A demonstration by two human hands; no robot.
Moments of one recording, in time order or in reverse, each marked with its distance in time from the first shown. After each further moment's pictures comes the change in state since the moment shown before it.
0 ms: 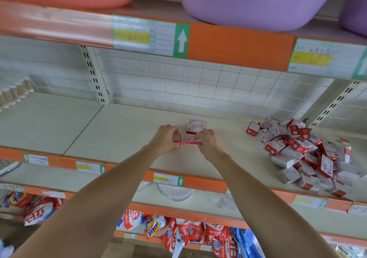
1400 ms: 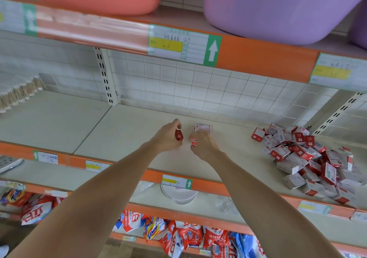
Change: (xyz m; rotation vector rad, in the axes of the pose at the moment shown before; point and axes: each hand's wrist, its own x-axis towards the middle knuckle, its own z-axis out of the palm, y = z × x) left_hand -0.012 -0.003 -0.040 -0.182 -0.043 0.021; right_hand 0.017 -0.045 0.002 0.025 -0.145 0.015
